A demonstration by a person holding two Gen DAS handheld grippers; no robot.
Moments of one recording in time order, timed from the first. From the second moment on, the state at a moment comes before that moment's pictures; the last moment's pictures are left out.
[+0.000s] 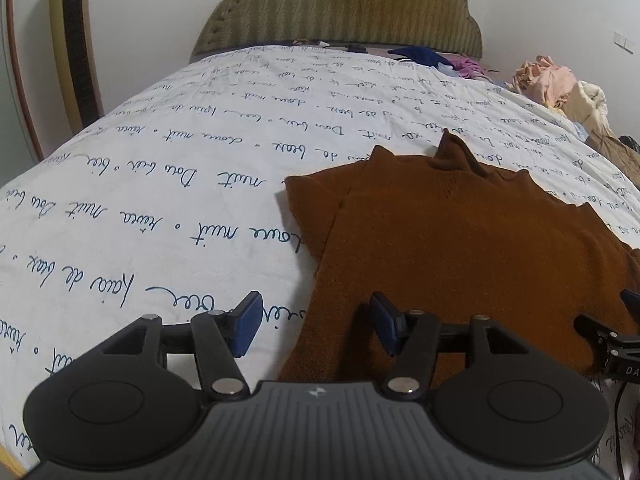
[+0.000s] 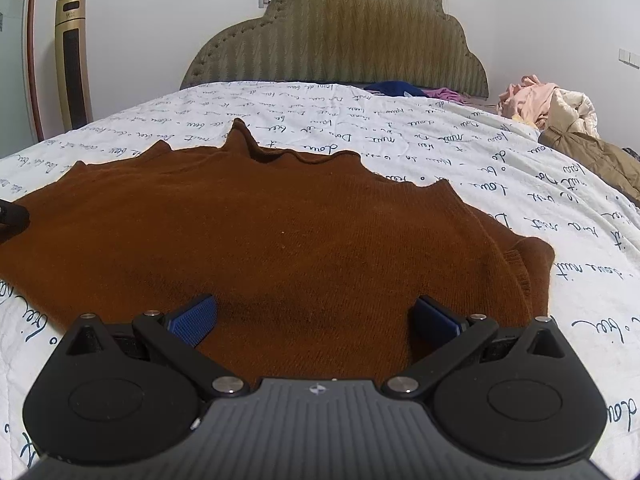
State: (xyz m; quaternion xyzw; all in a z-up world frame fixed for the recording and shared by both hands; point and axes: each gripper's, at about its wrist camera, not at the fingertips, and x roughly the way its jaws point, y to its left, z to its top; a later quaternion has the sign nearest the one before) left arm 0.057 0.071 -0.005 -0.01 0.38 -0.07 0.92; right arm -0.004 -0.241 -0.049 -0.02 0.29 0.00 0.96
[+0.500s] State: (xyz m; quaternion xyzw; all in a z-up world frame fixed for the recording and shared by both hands) left arm 0.113 0.110 0.014 -0.12 0.40 -0.11 0.90; right arm -0.013 -0.216 -0.012 -0.05 0.25 0.00 0.97
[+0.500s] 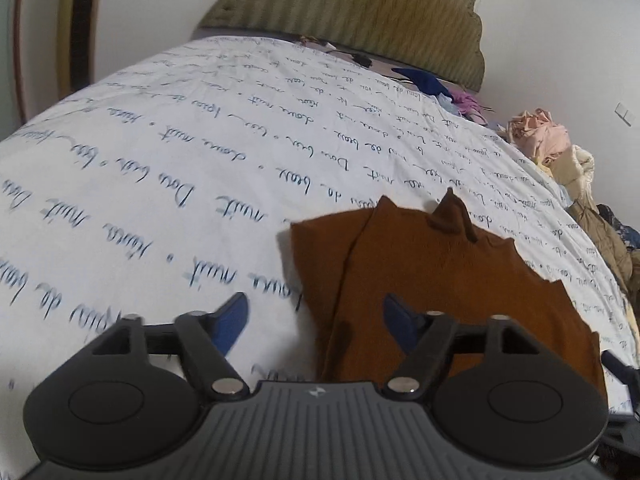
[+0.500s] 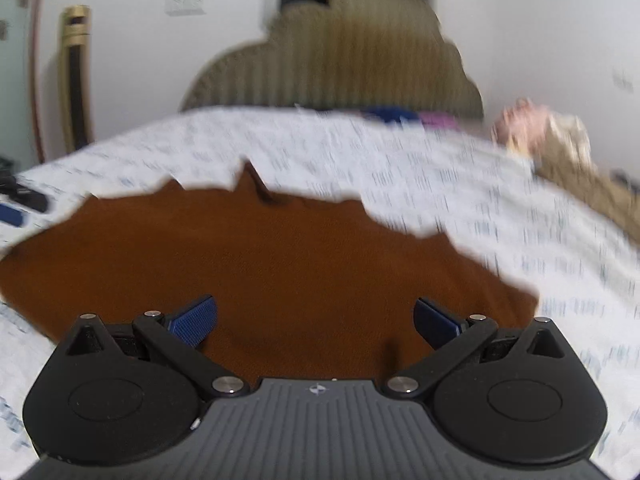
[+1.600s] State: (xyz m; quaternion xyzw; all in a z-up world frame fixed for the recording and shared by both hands) left arm 0.249 0.072 -0.045 -0.25 0.50 -0.23 0.80; right arm -0.007 0.005 -0.051 -0.40 0.18 0.08 0.90
